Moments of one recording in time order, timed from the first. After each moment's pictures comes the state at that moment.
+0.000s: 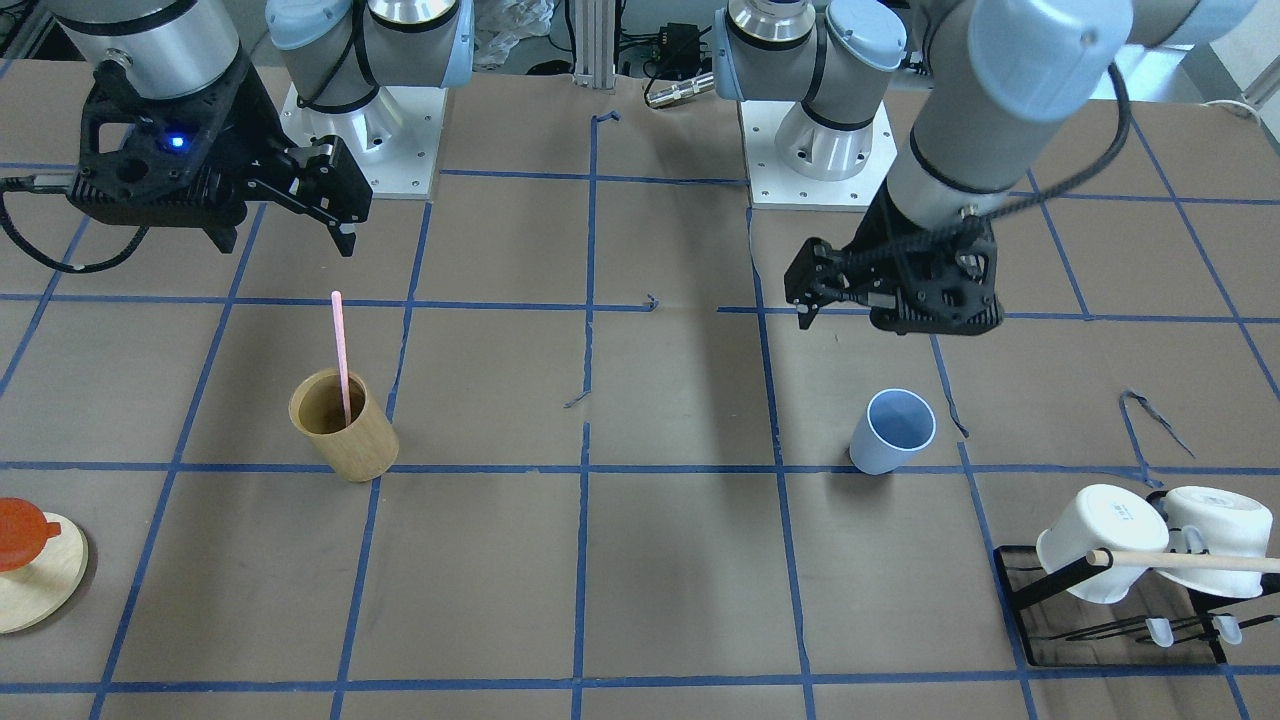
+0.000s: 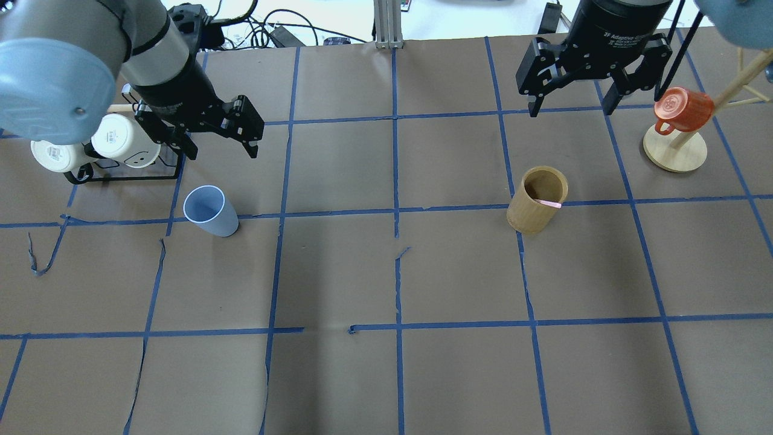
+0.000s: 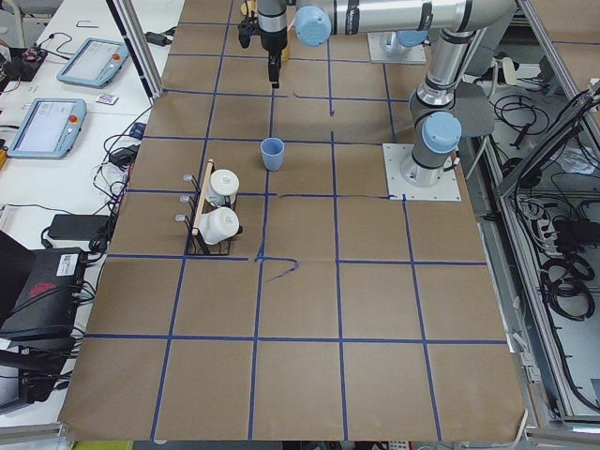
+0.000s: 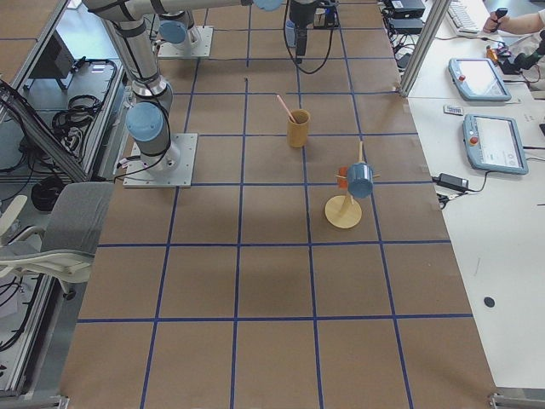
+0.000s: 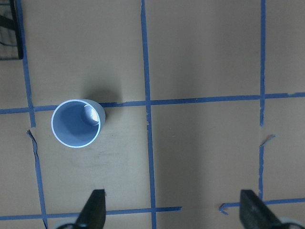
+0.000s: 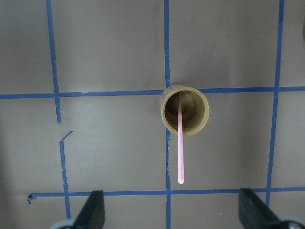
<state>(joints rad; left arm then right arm) -1.54 -1.67 -1.66 -1.42 1.57 0.05 1.59 -1.51 1.42 -1.46 -1.56 0.03</state>
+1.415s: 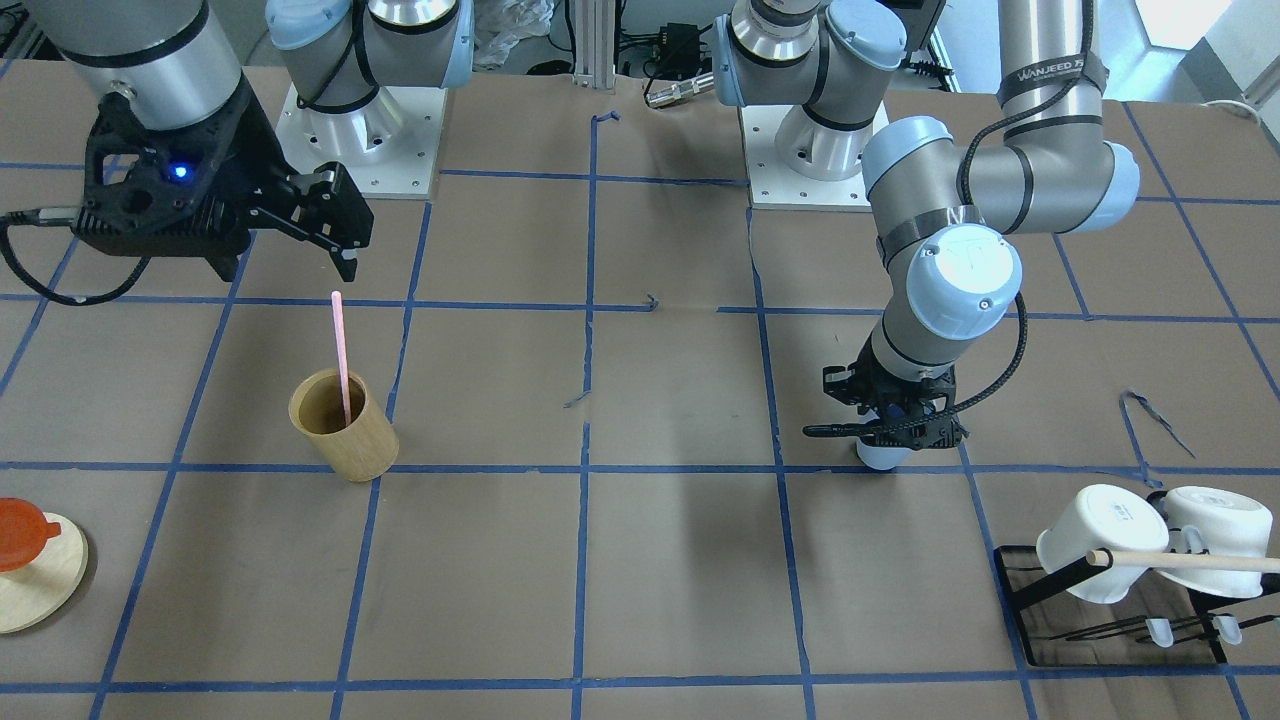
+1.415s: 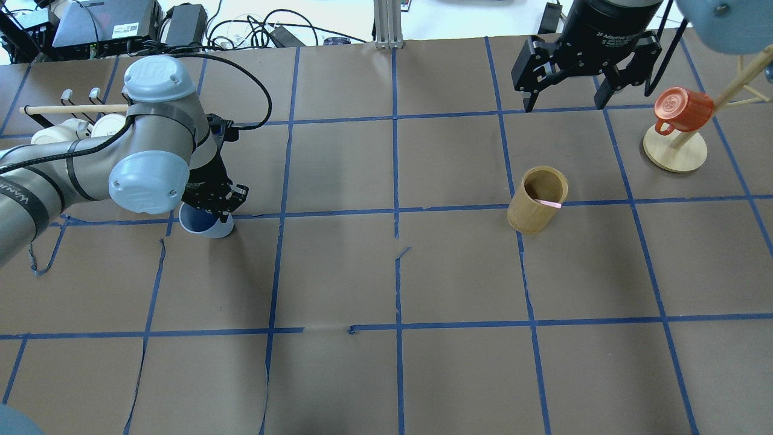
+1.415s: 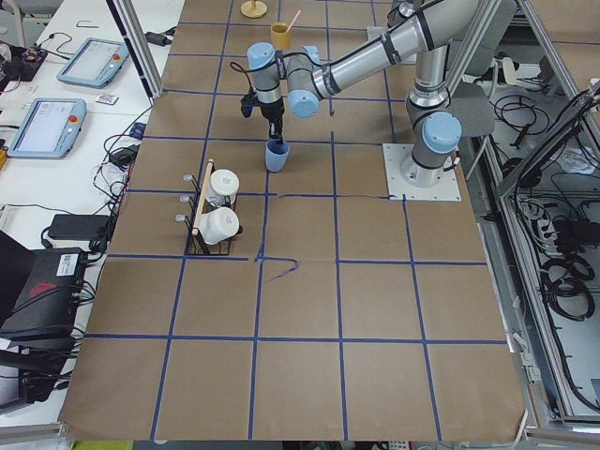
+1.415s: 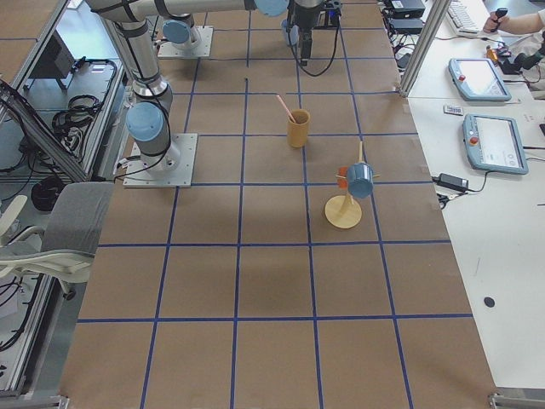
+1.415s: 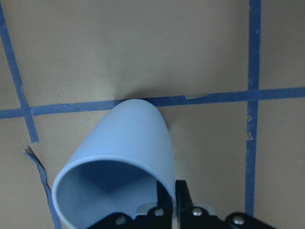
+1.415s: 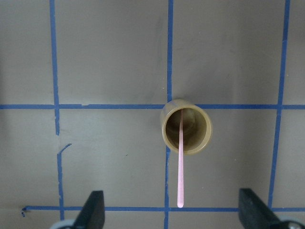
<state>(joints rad) -1.48 -1.82 -1.87 -1.14 1.71 0.15 1.58 -1.49 1.44 -1.55 -1.57 -0.02</state>
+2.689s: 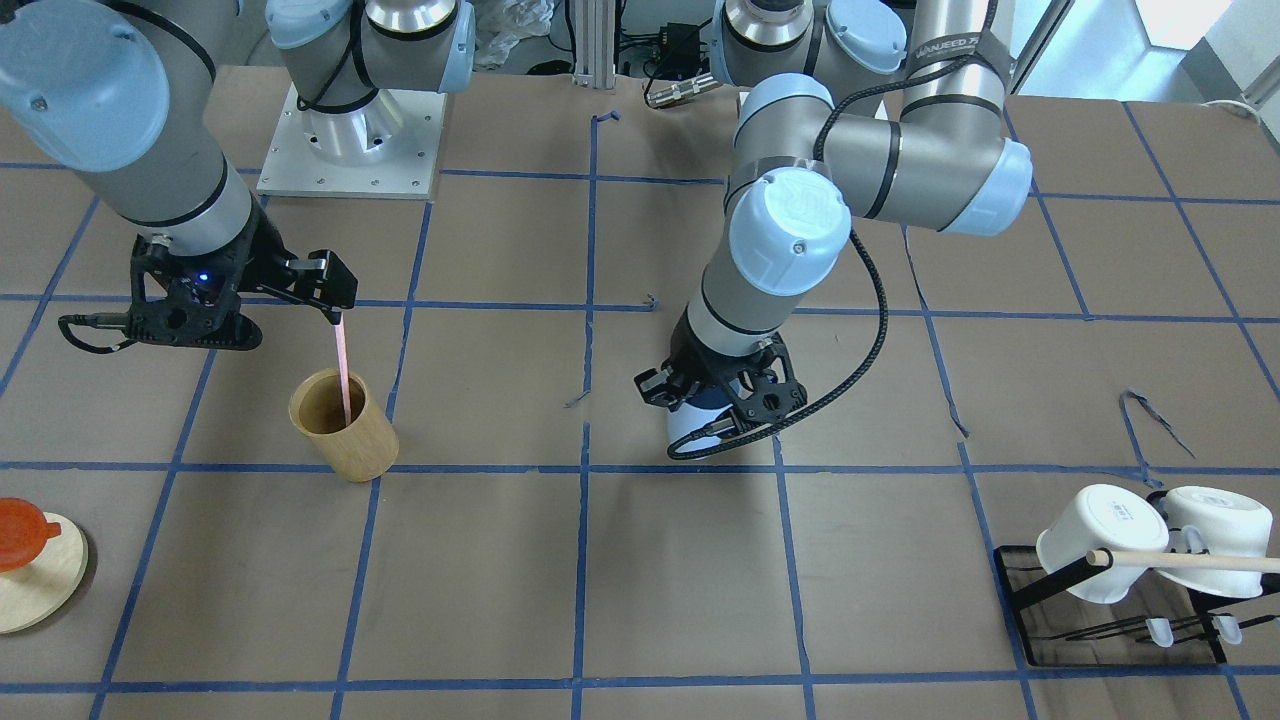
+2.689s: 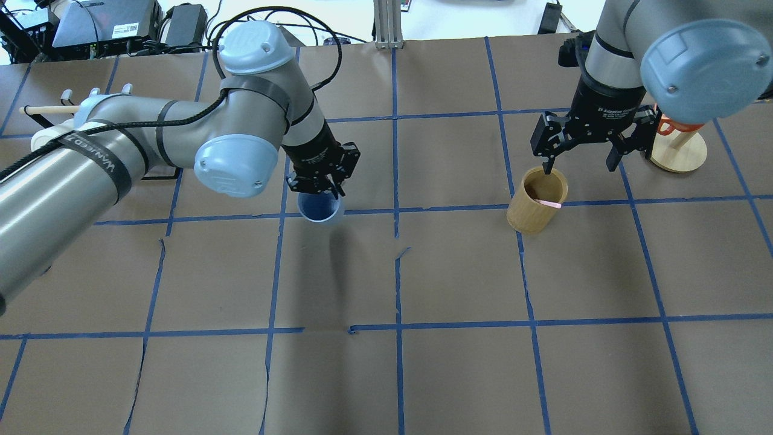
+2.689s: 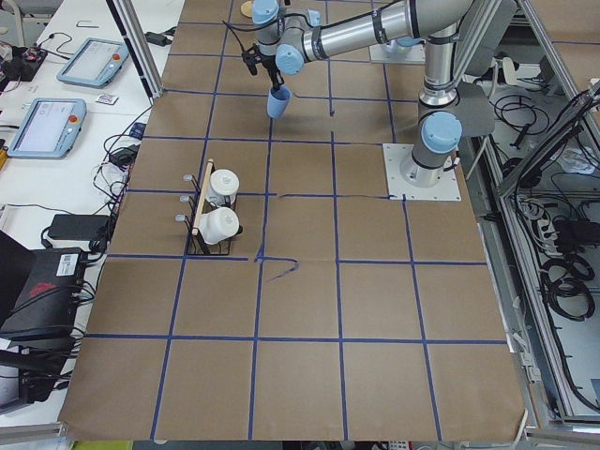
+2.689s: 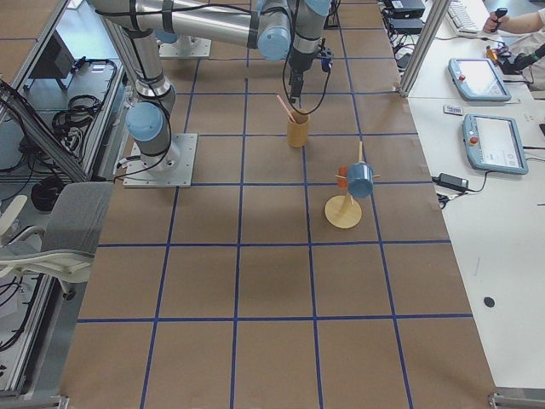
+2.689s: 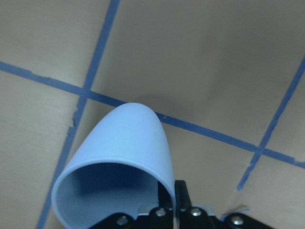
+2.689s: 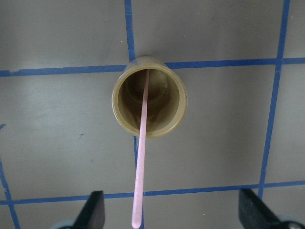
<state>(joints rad) -1.78 -1.89 -1.69 -1.16 1.38 -0.73 1.52 -1.46 1.65 -1.59 -1.62 0.00</state>
